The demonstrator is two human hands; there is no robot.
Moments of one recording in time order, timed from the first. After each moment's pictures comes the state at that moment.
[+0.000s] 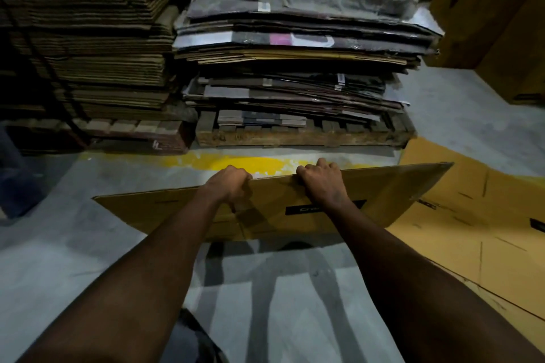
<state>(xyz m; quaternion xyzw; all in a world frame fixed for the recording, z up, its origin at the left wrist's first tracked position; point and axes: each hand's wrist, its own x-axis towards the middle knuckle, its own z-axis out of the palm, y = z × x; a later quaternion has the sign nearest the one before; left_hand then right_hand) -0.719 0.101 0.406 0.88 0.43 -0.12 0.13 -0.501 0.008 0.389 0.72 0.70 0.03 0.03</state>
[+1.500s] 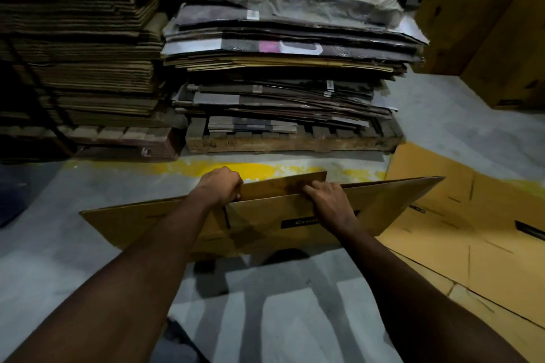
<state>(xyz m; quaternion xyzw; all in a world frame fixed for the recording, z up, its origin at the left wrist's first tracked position) -0.709 0.118 0.400 0.90 0.42 -0.10 0.04 -0.473 -0.032 0.371 0.70 0.70 -0.01 -0.09</state>
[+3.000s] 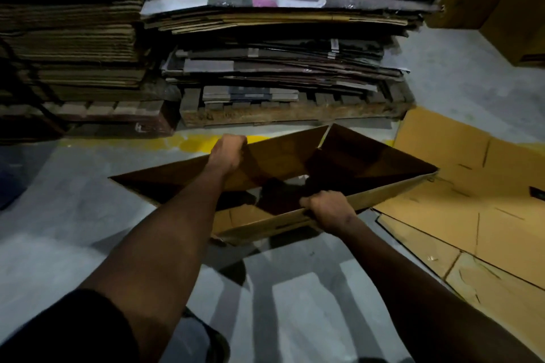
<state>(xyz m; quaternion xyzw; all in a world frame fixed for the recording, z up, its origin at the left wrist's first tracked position) -0.668 0.155 0.349 0.86 0.51 -0.02 0.09 -0.477 -0.052 0.326 0.66 0.74 -0.13 0.06</state>
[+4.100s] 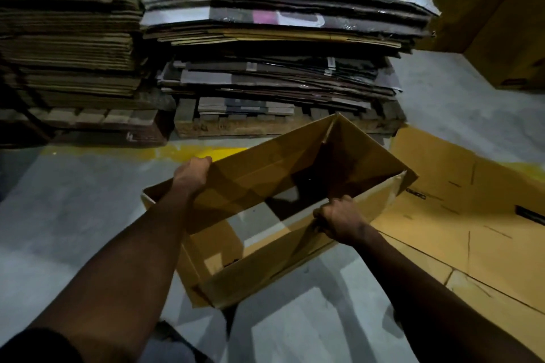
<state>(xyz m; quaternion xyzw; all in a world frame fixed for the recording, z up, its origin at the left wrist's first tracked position) -0.731 0.186 0.326 0.83 0.55 -0.09 0.06 -0.448 -0.046 0.326 0.67 0.74 -0.08 0.08</state>
